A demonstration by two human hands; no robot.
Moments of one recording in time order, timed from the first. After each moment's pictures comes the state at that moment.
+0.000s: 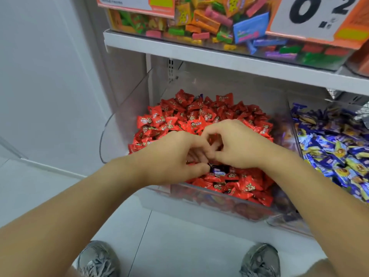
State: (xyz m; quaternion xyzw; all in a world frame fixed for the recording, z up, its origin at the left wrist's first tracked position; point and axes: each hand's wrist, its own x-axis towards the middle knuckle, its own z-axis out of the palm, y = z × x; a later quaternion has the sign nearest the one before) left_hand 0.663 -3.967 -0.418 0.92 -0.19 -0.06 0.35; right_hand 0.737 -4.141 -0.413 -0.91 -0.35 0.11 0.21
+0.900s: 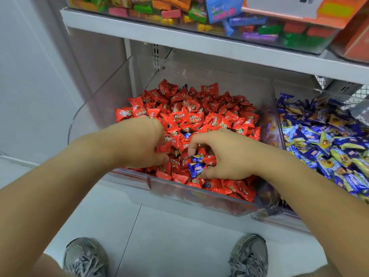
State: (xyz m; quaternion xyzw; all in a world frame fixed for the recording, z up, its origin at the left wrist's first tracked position) left_hand 0.690 -3.953 -0.420 0.99 -0.11 -0.10 0.02; right_hand 0.731 -4.168 -0.421 -0.90 -0.39 0.17 0.10
